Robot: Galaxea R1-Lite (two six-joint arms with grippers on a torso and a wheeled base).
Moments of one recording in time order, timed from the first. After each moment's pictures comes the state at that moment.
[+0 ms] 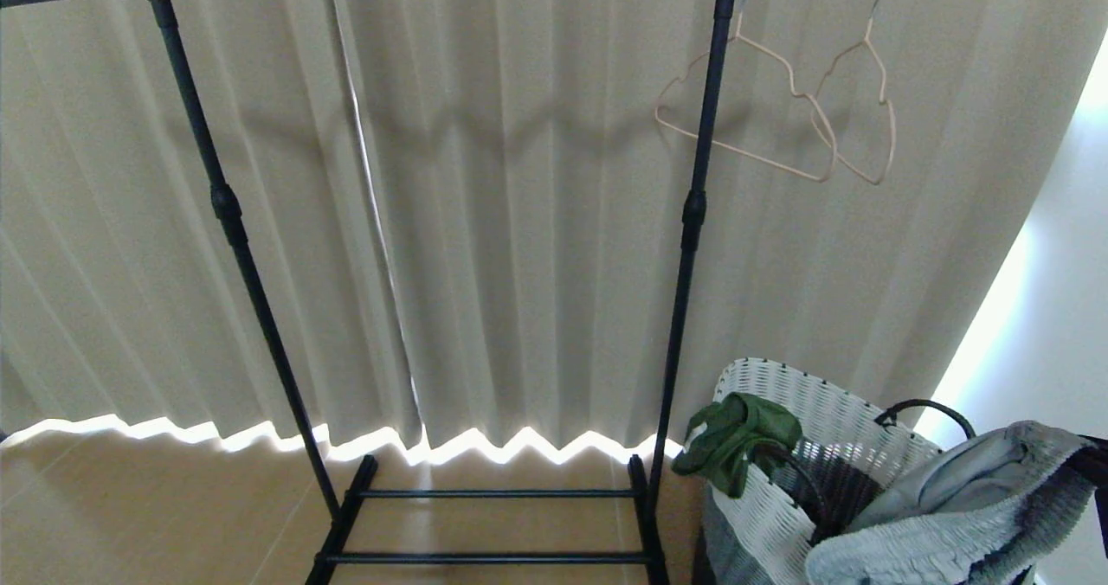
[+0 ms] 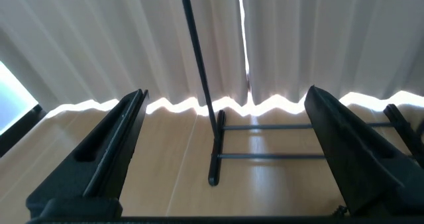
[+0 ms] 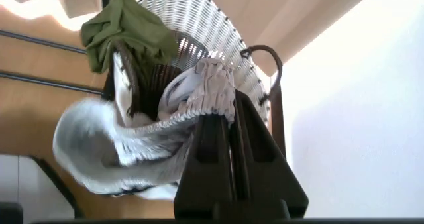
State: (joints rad) left arm -0.01 0.00 -0.03 0.12 0.17 0.21; right arm 0.08 0.96 -0.46 -0.01 -0.21 -0.25
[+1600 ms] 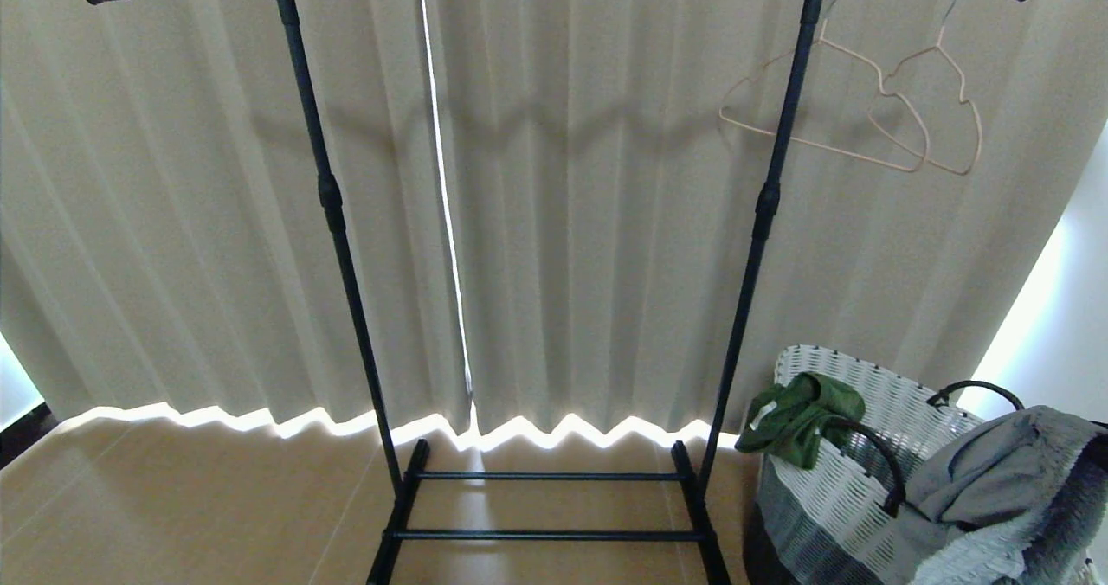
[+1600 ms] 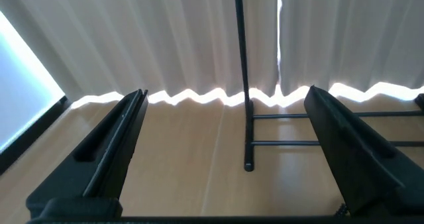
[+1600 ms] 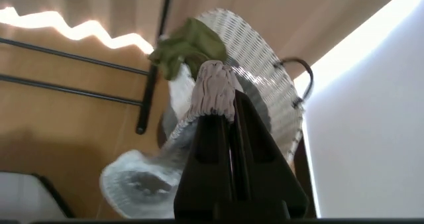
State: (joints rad) left arm -0.01 0.00 -0.03 0.12 0.18 0.21; right arm 0.08 0.92 -0.47 -0.01 -0.17 -0.24
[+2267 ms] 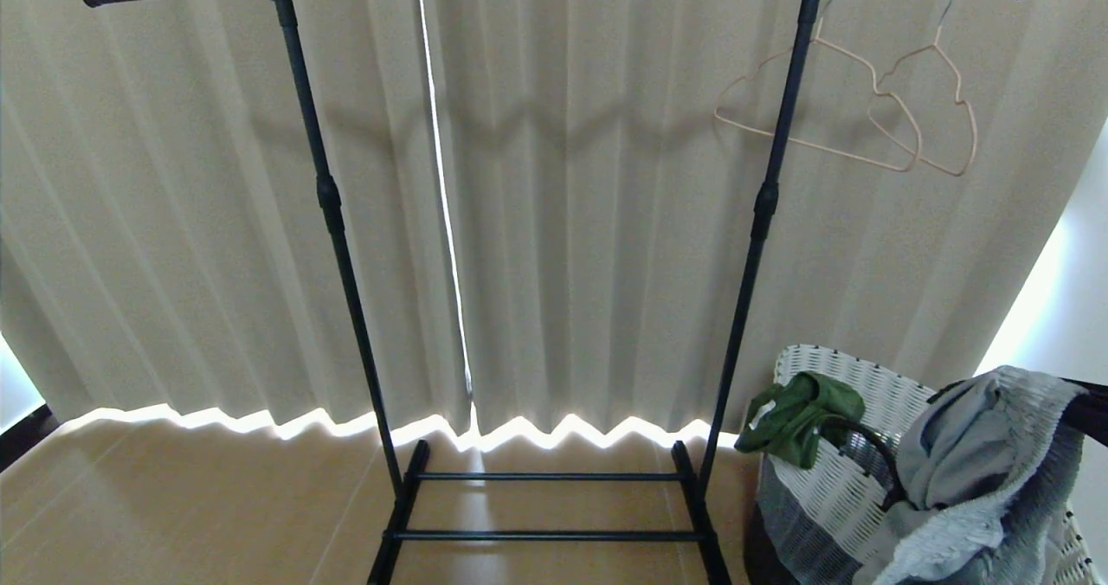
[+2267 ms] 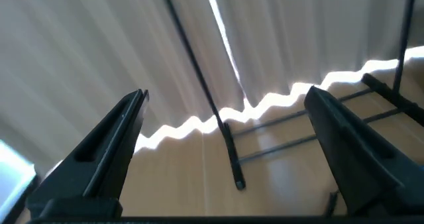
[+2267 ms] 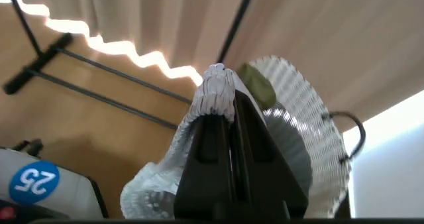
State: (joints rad) left arm -0.02 0.07 -0.18 0.13 -0.12 0.38; right arm 0.12 0.93 -0.58 -0.01 0.08 -0.24
